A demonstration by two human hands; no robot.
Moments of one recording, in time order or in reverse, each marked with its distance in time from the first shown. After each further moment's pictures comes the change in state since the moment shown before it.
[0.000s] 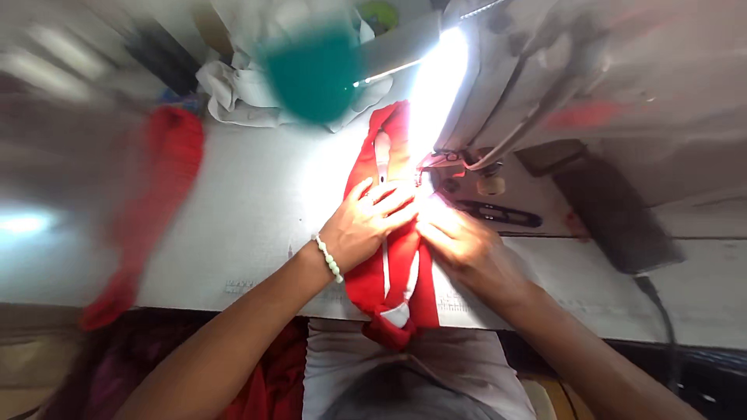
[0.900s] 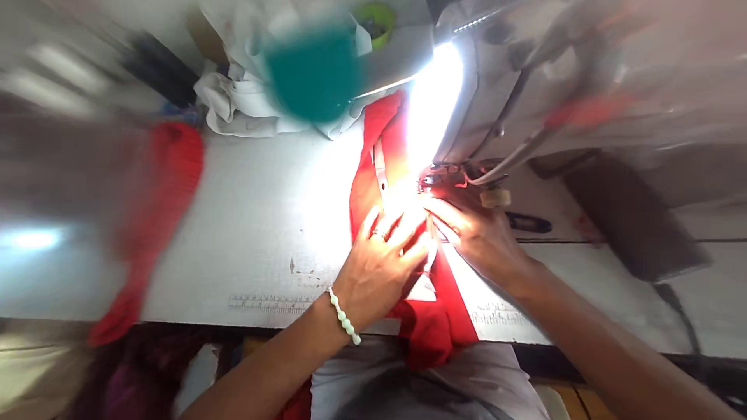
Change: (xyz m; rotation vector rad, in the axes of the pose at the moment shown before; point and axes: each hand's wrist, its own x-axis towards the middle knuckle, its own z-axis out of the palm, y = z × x) left_hand -0.009 0.050 0.007 -0.058 0.055 -0.154; right_hand 0.014 0.030 0.012 -0.021 0.045 0.146
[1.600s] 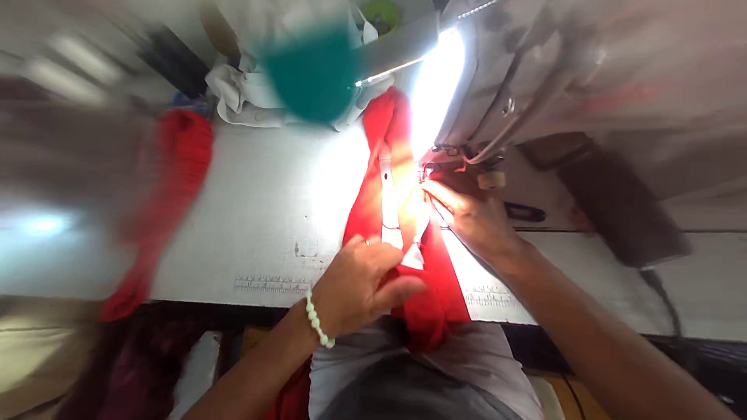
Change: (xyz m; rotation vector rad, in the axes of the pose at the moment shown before) left_hand -0.036 0.003 -0.023 -0.419 -0.033 -0.114; right_hand 0.003 0.008 0.008 -0.027 0.005 0.032
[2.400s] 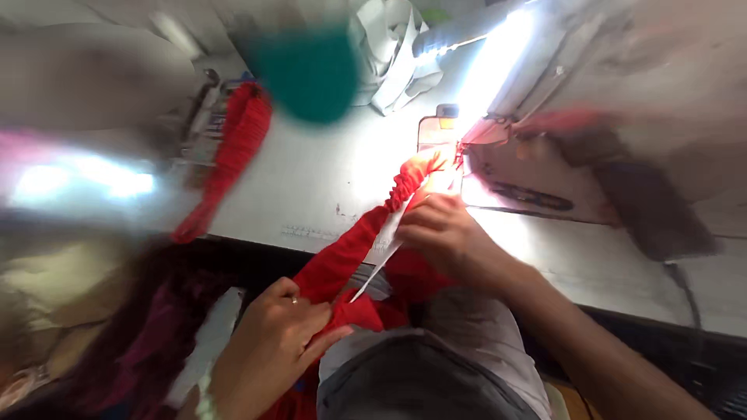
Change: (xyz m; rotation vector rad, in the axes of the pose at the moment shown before) left_hand -0.159 0.071 -0.064 0.388 0.166 -0.111; right_hand -0.007 -0.104 -0.029 0.361 -0.185 -0.435
